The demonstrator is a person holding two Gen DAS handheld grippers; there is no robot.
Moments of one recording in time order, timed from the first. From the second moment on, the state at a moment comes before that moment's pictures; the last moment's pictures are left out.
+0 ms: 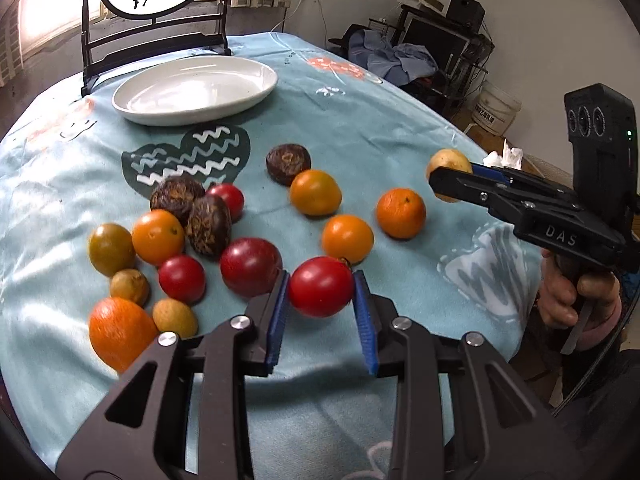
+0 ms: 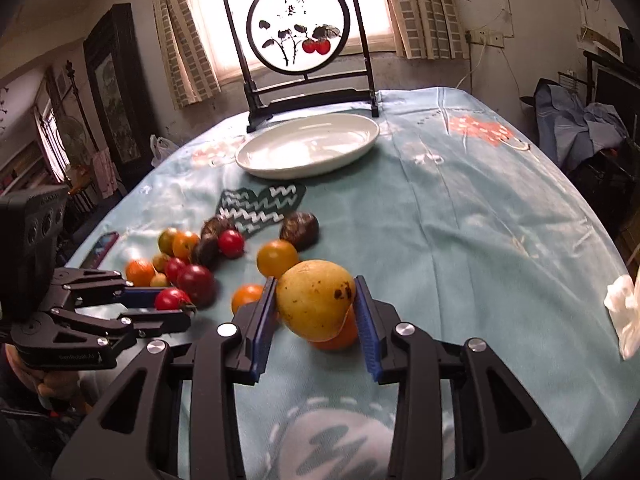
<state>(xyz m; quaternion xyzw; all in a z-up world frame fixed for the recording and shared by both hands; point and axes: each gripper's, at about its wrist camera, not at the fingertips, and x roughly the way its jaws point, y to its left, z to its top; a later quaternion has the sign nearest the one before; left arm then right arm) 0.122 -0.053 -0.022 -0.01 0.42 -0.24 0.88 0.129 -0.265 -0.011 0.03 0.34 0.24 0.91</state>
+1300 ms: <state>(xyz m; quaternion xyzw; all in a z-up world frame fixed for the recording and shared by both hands) 0.176 0.029 0.031 -0.01 0.36 -0.06 0.93 0.174 -0.214 0.016 -0.08 0.33 0.22 0.91</state>
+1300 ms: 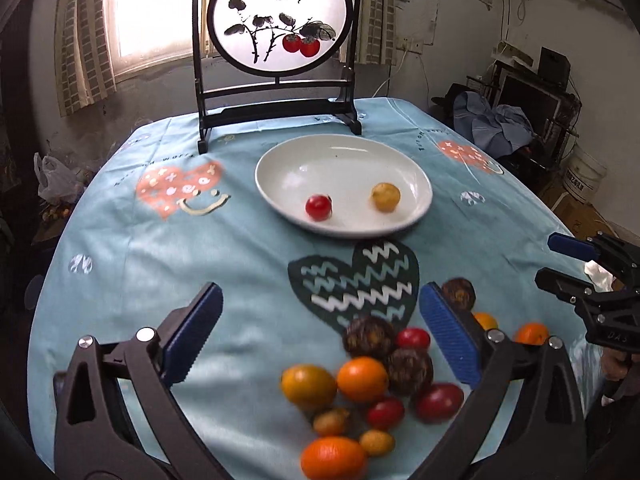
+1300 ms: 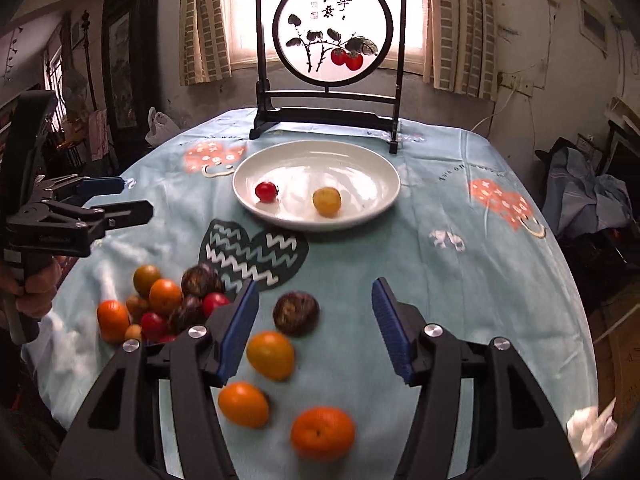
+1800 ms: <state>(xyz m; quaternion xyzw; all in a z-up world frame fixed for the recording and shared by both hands) 0.074 0.043 -0.047 0.00 0.39 -0.05 0.92 0.134 -0.237 -0.051 -0.05 0.38 0.17 0.91</state>
